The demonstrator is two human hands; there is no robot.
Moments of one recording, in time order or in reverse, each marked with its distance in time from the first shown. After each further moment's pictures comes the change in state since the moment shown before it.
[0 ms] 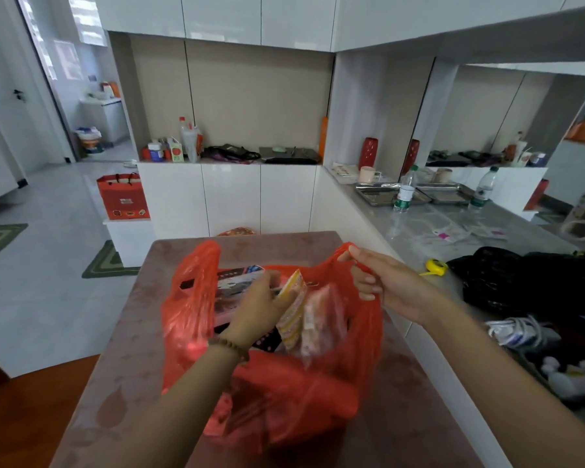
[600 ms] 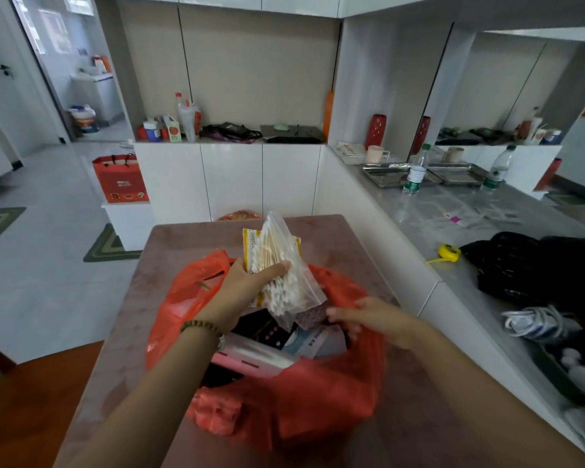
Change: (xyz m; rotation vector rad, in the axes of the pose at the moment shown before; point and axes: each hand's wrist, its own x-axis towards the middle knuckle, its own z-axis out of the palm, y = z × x) left_hand 0.018 -0.012 -0.036 -0.648 -0.096 -0.245; right_hand 0.034 0.089 -0.007 -0.437 0.059 0.360
